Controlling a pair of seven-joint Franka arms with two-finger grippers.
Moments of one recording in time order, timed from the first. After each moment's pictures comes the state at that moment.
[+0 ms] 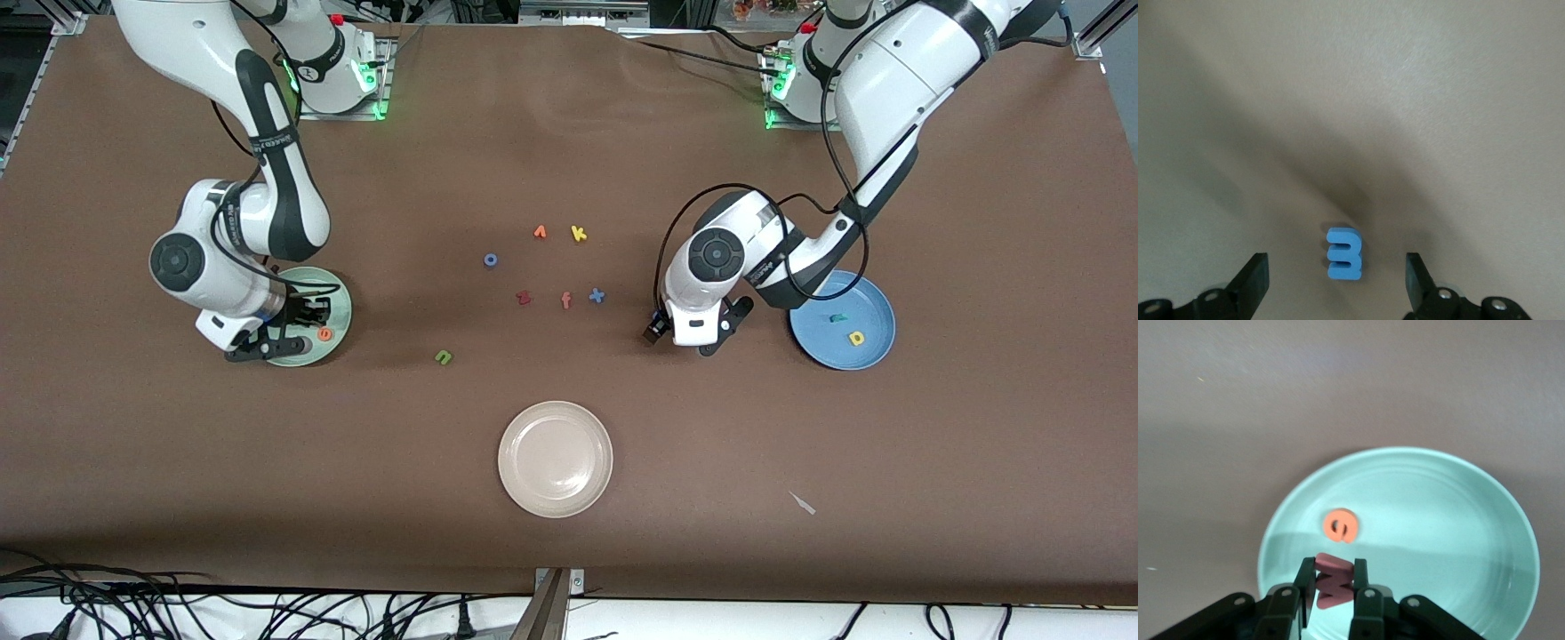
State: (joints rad) left arm 0.02 0.72 -0.62 -1.80 0.41 2.27 -1.66; right arm 0.57 0.43 -0.47 -2.12 0.30 2.42 -0.26
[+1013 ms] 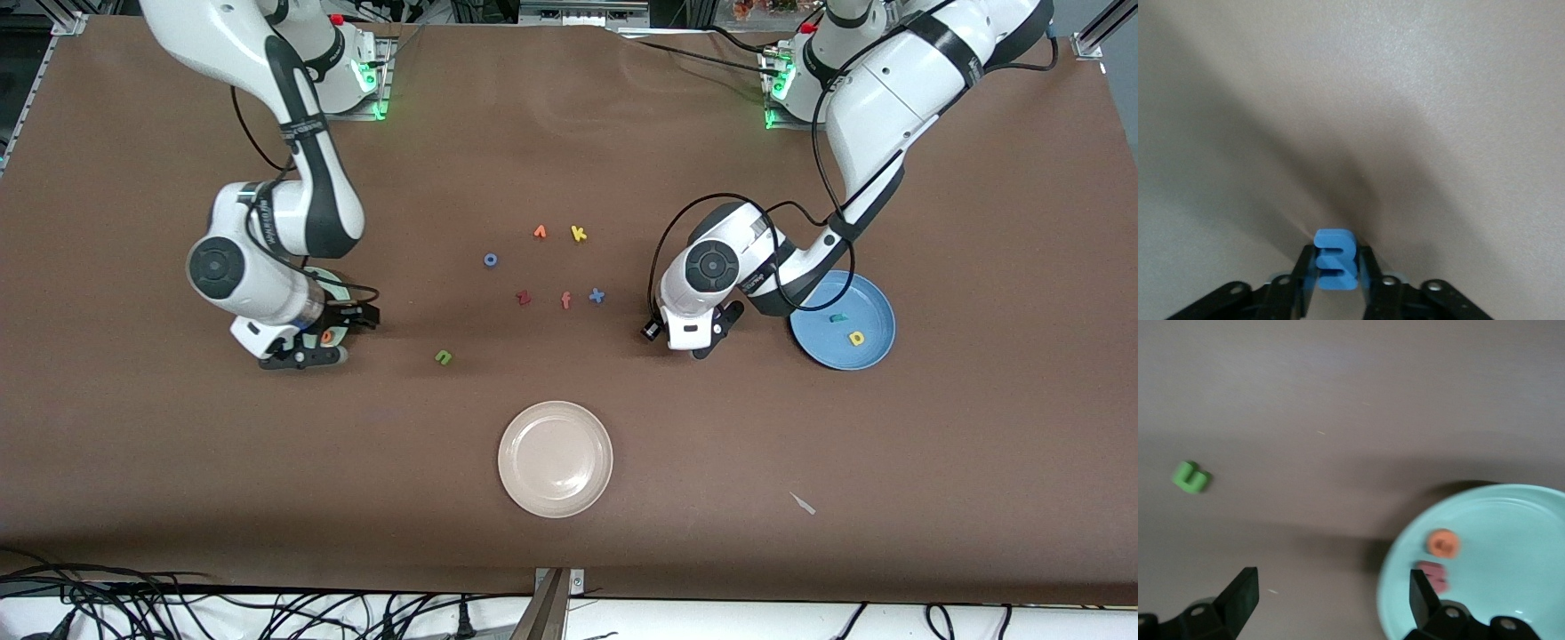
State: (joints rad) left arm 0.01 0.78 -0.62 -1.79 0.41 2.33 -1.66; right arm 0.63 0.49 -0.41 -1.90 0.31 2.25 -0.01
